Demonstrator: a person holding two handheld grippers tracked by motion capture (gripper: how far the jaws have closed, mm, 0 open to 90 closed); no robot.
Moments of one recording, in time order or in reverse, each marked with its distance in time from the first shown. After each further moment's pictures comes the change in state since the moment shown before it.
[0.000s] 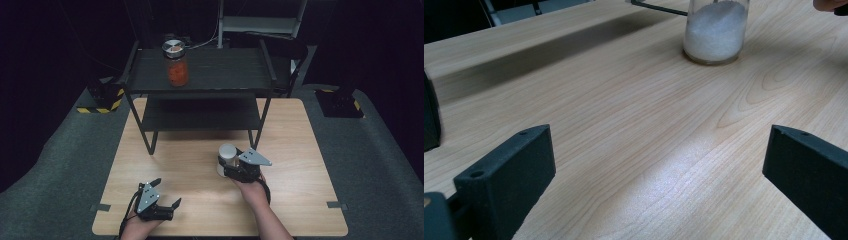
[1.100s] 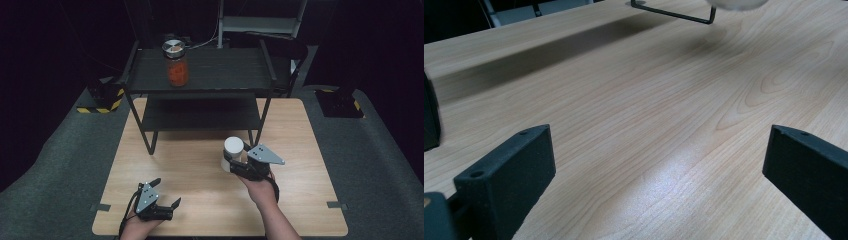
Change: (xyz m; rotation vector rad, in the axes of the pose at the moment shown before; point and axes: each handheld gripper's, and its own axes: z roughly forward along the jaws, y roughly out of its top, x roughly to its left) left arm 0.002 -0.002 -0.001 -0.011 -0.004 -0.014; right arm 0.005 0.035 -0.040 -0.077 -0.014 -0.030
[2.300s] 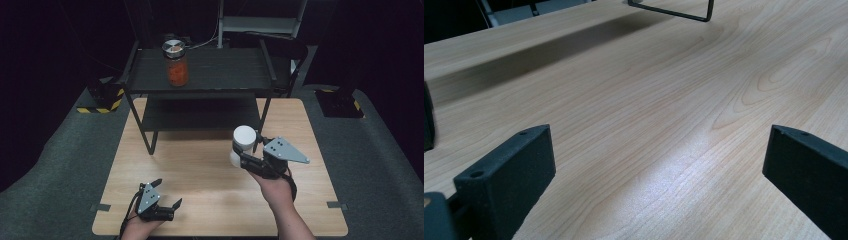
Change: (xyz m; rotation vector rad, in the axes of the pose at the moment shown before) left arm -0.003 0.002 0.002 0.008 -0.002 0.014; right arm 0.008 0.057 -0.050 -0.091 -0.014 -0.029
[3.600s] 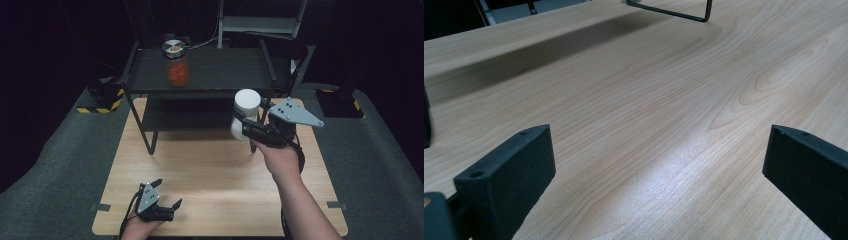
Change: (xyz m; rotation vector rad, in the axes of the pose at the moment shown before) left arm 0.002 -0.001 -0.001 -0.002 -0.009 -0.010; right arm -0.010 0.086 0.012 -0.066 -0.027 -0.040
